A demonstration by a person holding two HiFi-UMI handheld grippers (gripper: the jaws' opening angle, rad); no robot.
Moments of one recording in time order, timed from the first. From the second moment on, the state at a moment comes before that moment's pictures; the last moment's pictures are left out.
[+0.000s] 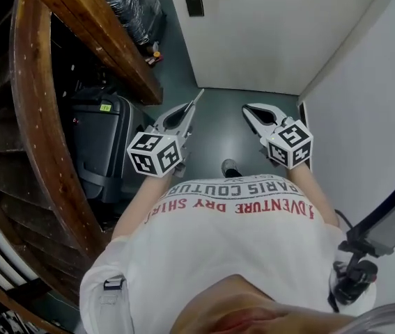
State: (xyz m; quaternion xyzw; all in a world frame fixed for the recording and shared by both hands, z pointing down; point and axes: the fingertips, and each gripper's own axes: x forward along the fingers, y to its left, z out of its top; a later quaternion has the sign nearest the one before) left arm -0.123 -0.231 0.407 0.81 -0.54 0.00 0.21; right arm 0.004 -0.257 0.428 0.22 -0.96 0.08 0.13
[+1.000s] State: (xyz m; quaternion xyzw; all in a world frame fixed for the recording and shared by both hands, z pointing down) left arm -0.182 -0.514 0.396 0.79 -0.57 -0.03 0.21; right arm -0.073 -0.564 0.392 0.15 -0.98 0.00 0.14
